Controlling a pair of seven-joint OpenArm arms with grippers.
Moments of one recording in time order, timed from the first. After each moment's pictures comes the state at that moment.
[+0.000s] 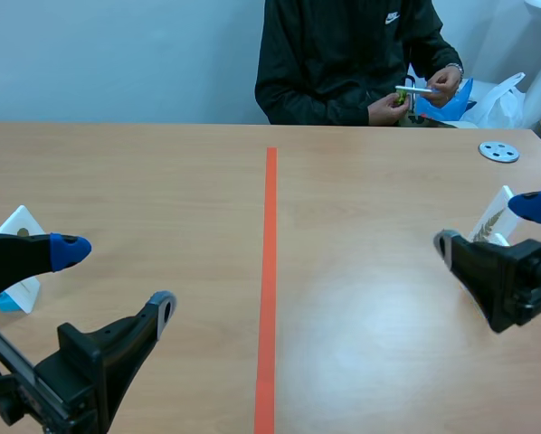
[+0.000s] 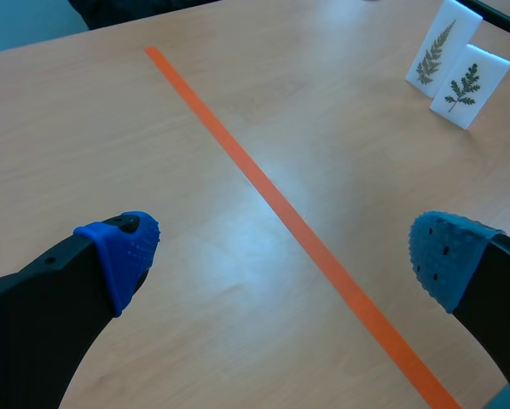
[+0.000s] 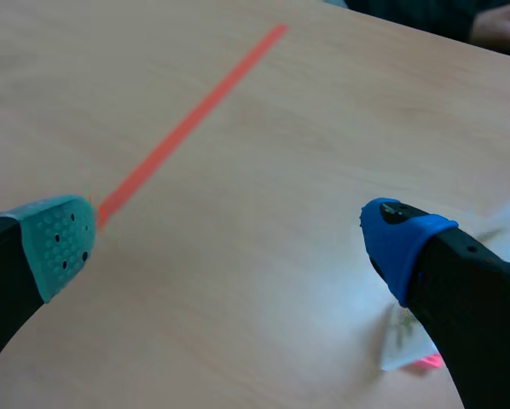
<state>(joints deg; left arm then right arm) 45.8 -21.2 -4.5 120.5 -13.4 -25.9 -0.7 -31.2 25.1 18.2 105.9 24.6 39.0 -5.1</state>
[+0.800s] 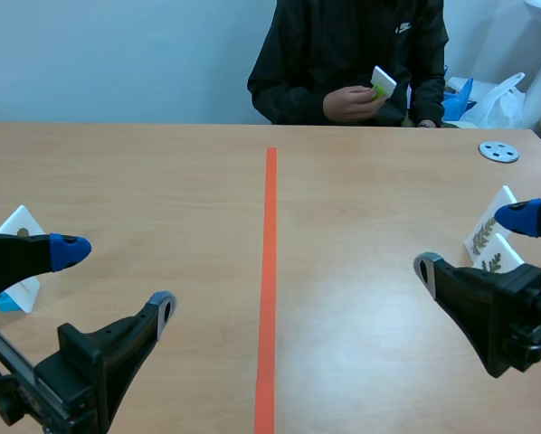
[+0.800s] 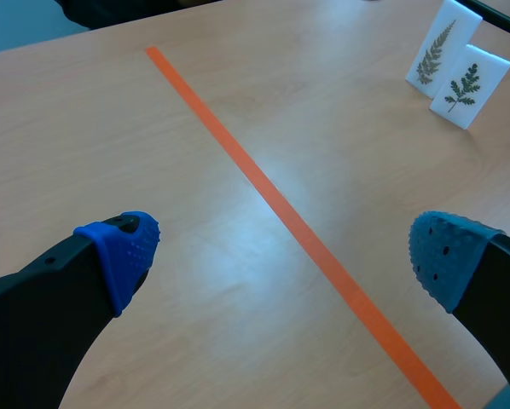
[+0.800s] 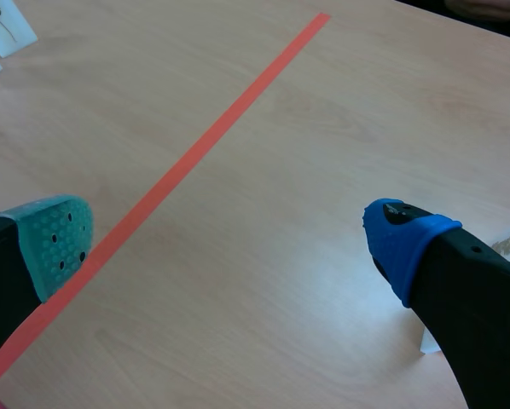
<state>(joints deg) 45.8 -21.2 -4.5 120.5 -13.4 -25.9 -0.6 -39.6 25.1 18.2 116.6 25.9 36.2 -9.4</state>
